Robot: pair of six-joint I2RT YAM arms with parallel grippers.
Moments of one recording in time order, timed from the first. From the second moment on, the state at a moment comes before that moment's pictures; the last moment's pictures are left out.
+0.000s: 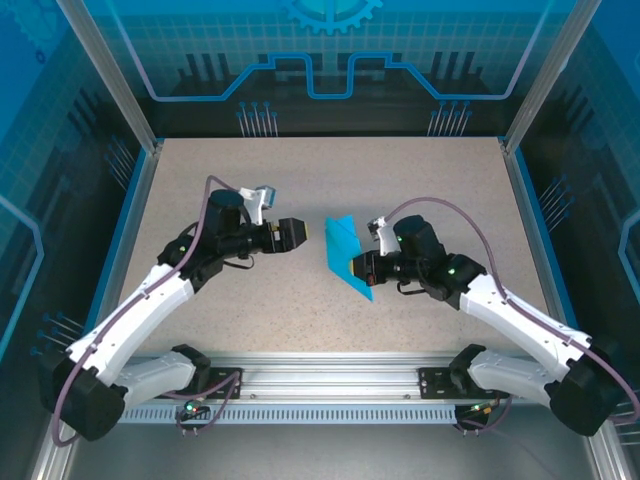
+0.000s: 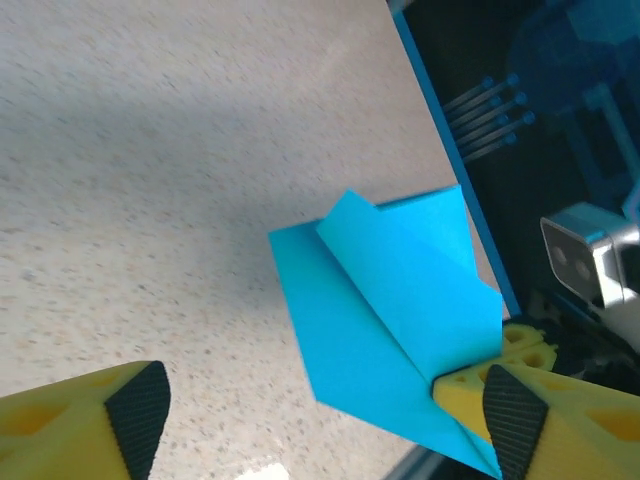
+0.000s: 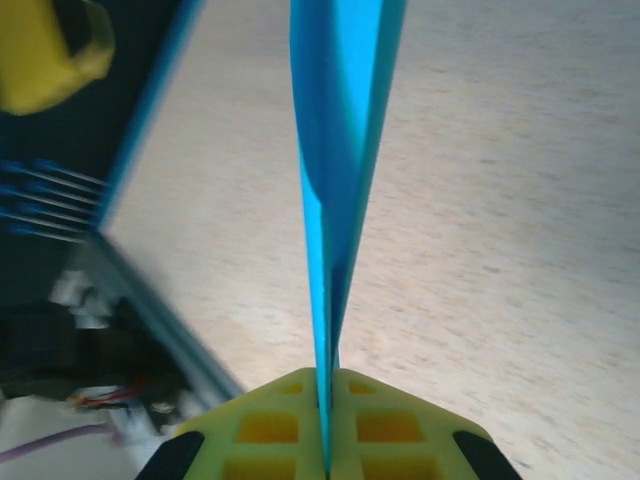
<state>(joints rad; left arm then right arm) -0.45 1.05 0.94 -0.42 0.36 -0.61 0.68 1.08 0.84 -0.48 -0.27 0.53</state>
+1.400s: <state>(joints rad) -0.43 1.01 0.90 -0.49 0.08 -0.62 1.07 2.06 1.44 -1.22 0.54 0.33</state>
